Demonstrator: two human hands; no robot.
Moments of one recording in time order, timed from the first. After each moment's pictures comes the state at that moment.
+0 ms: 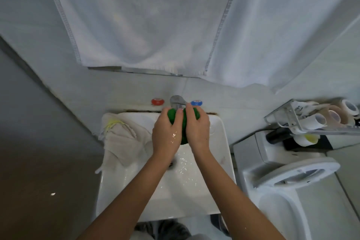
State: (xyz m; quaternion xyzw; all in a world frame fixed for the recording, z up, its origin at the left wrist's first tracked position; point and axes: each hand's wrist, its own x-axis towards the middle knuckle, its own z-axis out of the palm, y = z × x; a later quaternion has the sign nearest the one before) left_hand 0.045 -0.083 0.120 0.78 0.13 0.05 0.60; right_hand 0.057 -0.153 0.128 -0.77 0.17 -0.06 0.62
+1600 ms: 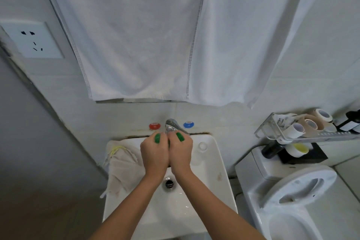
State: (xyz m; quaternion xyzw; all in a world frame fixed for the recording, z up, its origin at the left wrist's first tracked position) left_hand 0.013 -0.078 0.154 0.75 0.15 0.18 0.61; right_hand 0.020 -0.128 0.147 -0.69 0.14 -0.11 0.70
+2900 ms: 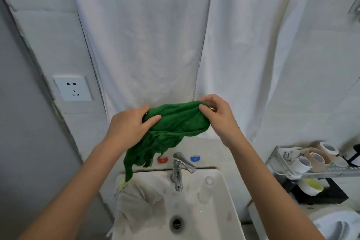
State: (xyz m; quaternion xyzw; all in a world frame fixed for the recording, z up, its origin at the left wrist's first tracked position) left_hand 0.059 0.022 0.320 0.96 -0.11 0.21 0.15; right_hand 0.056 -0.213 0.336 -0.77 -0.10 -0.13 0.61
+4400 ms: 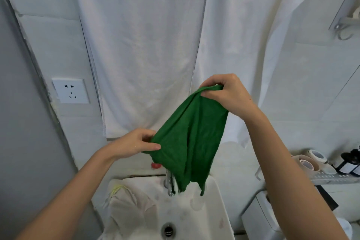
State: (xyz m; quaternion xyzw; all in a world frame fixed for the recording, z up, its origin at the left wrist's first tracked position) left_hand 0.060 0.022 0.291 0.81 -0.22 -0.16 0.52; right_hand 0.055 -0.243 0.418 -0.87 -0.20 -0.17 0.42
